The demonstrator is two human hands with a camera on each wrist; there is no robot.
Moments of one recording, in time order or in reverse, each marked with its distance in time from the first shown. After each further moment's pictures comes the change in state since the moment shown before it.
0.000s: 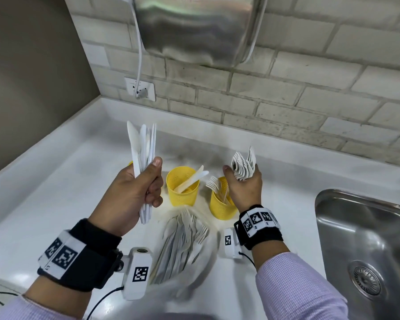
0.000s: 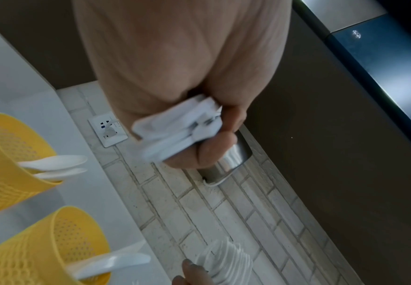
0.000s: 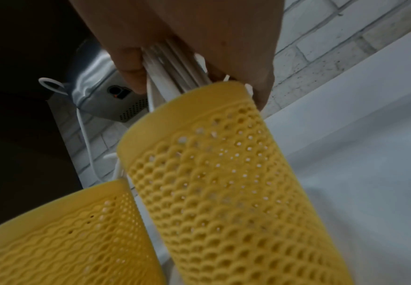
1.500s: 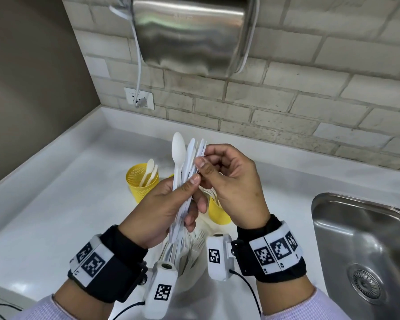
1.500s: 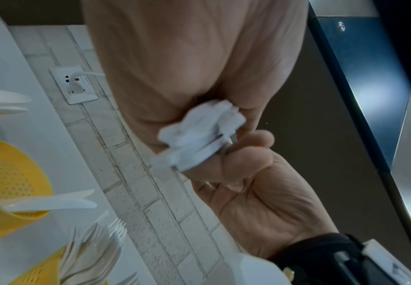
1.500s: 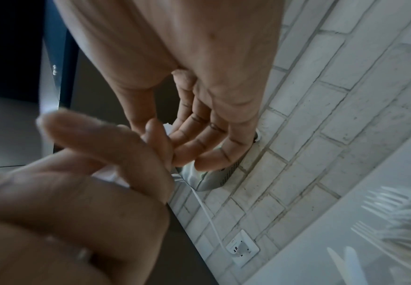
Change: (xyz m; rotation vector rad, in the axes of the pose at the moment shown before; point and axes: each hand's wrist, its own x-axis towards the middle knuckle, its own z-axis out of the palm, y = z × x) left_hand -0.019 0.005 0.050 -0.106 -0.352 -0.056; right_hand -0.065 -0.113 -0.021 0.410 -0.478 -0.241
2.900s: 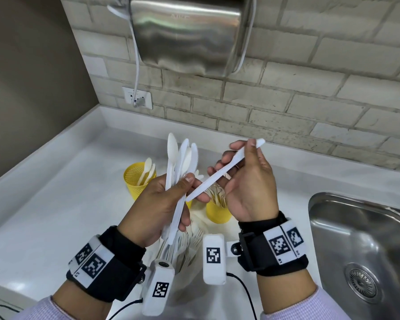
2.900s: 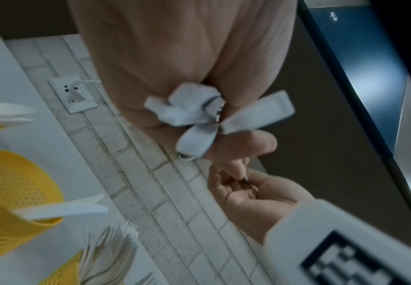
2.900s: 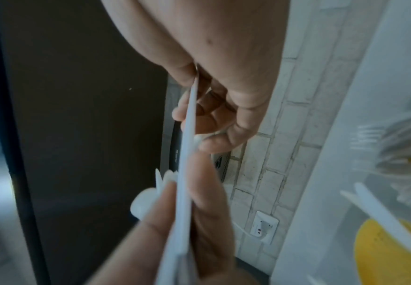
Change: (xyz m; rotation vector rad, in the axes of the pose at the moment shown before) left_hand 0.000 -0.003 0.001 0.146 0.167 -0.005; right_hand 0.000 -0.016 -0.011 0.541 0.274 0.242
